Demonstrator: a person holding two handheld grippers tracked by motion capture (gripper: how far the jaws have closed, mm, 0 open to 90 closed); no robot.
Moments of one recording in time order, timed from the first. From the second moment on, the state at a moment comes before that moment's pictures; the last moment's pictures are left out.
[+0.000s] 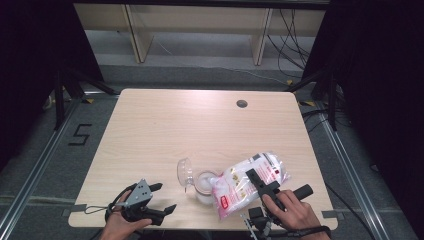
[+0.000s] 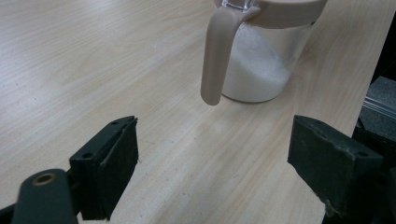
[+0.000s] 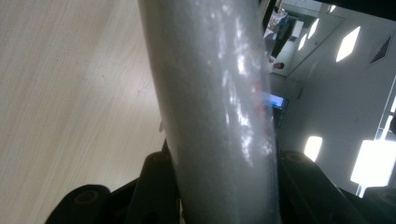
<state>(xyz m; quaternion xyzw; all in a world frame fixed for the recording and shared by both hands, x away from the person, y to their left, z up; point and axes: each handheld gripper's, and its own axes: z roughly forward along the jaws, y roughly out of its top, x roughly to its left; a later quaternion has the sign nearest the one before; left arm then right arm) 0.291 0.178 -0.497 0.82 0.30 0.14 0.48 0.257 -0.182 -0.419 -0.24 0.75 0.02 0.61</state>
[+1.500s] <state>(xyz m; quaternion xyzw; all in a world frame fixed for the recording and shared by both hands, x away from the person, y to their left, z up) 0.291 0.178 -0.497 0.82 0.30 0.14 0.48 0.259 -0.183 -0.417 -0.25 0.75 0.02 0.62</state>
